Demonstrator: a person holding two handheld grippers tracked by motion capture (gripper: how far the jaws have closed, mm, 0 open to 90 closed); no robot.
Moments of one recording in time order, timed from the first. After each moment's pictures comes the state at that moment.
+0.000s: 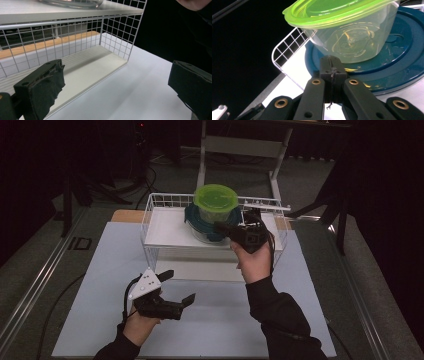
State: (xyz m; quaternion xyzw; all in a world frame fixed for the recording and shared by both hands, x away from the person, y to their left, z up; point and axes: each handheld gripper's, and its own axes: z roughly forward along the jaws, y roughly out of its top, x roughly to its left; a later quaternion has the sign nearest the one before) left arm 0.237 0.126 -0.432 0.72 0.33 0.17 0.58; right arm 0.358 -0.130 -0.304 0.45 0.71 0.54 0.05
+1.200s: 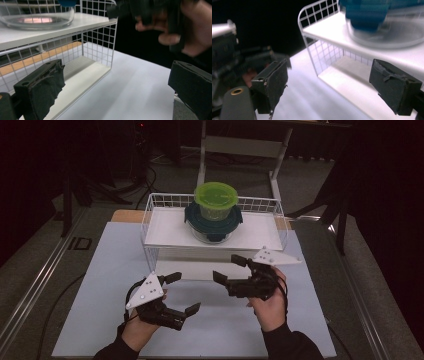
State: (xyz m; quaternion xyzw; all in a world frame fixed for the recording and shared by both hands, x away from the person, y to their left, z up) left arm 0.222 0.118 -0.417 0.73 0.25 0.16 0.61; right arm 0.272 -0.161 -0.364 0.32 0.75 0.57 0.10
